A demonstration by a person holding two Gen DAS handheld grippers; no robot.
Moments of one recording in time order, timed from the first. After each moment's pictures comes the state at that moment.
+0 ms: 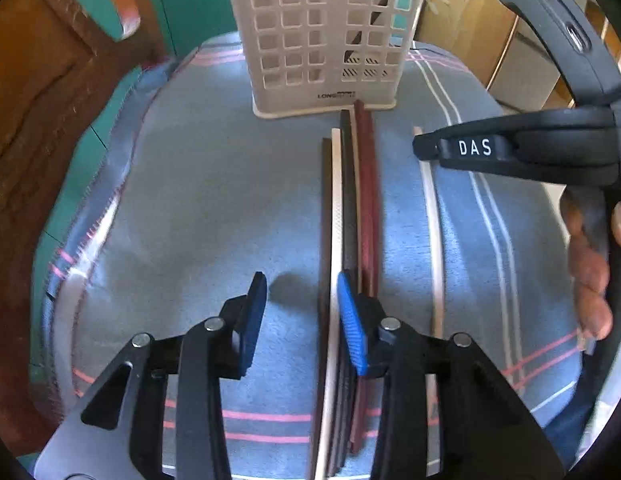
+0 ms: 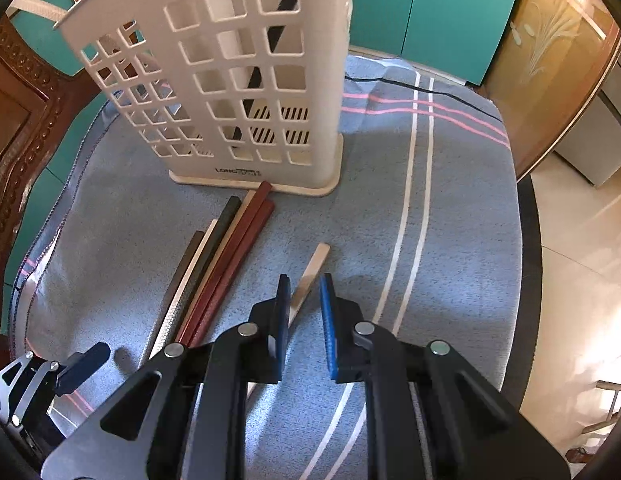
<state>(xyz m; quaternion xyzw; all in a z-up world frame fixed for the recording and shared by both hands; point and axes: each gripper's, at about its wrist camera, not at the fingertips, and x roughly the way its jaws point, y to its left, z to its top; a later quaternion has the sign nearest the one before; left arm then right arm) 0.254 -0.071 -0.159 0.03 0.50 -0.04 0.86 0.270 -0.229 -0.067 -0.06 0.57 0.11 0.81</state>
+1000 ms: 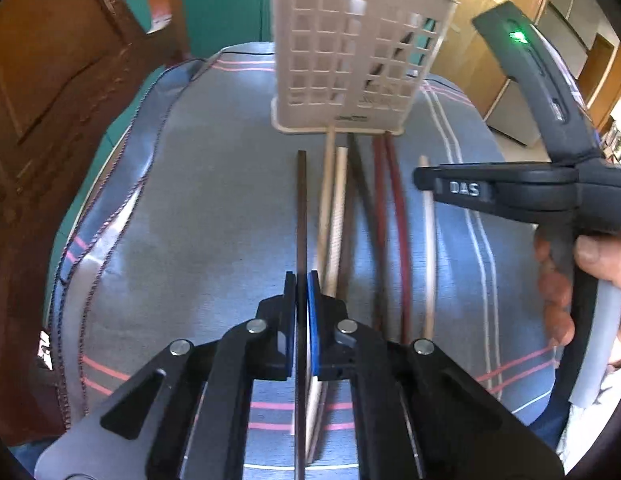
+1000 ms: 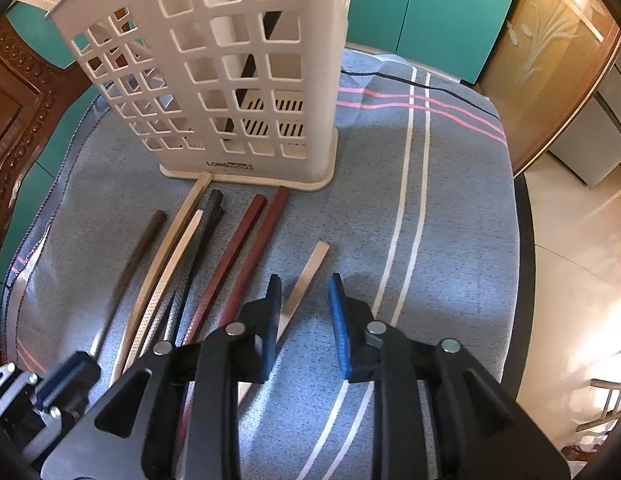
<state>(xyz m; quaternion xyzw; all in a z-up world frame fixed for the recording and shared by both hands) 0.250 -0.046 -0.161 -0.04 0.49 -0.04 0.87 0.270 -0.222 -0.078 -0.07 0.57 0.09 0.81</state>
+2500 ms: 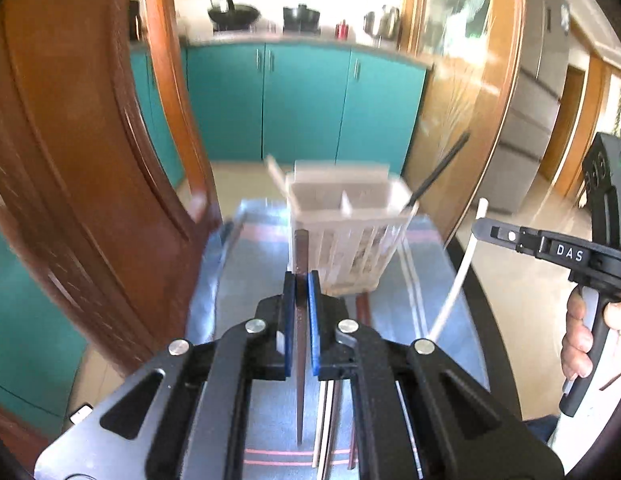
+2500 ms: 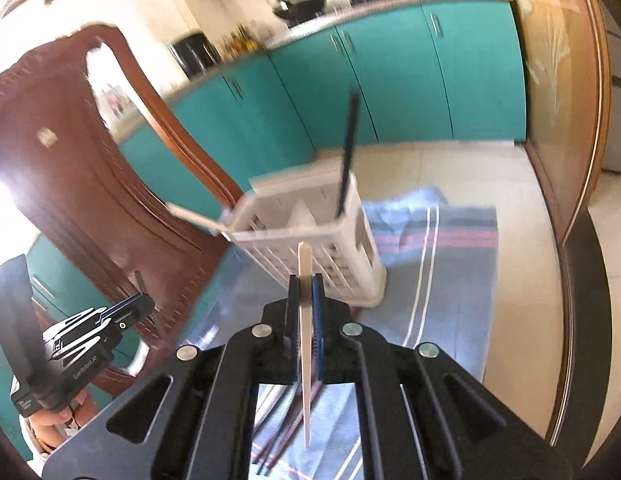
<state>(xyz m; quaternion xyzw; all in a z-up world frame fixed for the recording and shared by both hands) 0.212 -0.006 0.031 -0.03 0.31 -0.05 0.95 0.235 -0.297 0.083 0.13 0.39 0.25 0.88</state>
